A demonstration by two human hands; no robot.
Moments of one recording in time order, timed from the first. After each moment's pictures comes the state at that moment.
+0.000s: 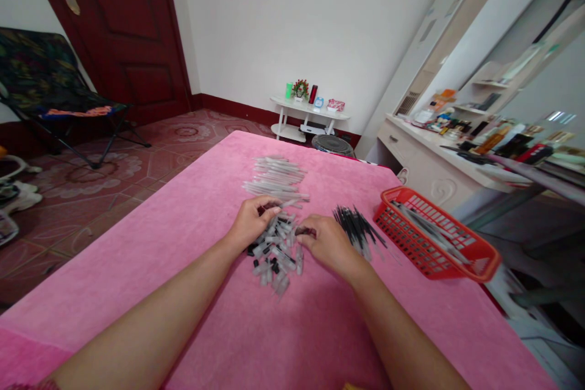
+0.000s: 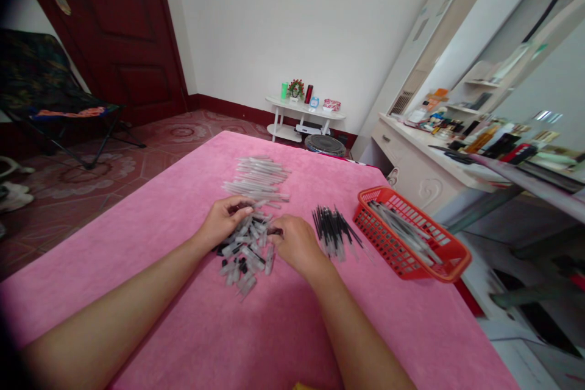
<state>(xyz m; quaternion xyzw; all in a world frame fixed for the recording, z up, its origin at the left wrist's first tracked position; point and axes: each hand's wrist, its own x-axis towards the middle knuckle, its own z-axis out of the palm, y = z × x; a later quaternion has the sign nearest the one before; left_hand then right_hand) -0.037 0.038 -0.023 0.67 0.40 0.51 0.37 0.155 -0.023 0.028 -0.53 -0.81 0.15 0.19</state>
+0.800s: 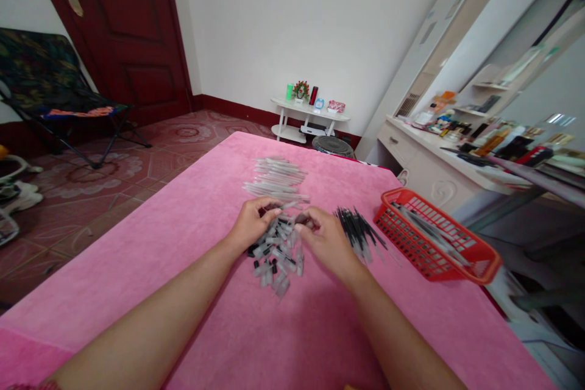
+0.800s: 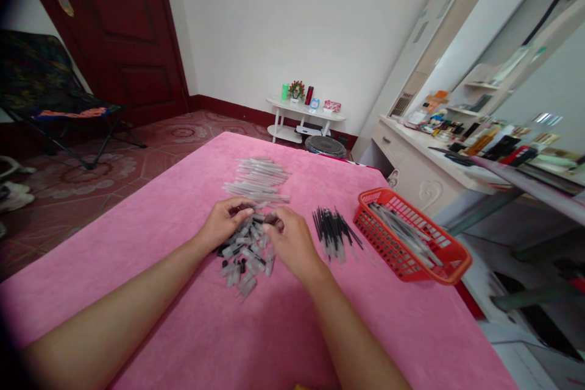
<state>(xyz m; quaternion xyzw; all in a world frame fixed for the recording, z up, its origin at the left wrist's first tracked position) -0.037 0.036 -0.019 0.67 0.40 0.50 0.37 0.138 -0.028 0.039 -0.51 -0.73 0.25 0.38</state>
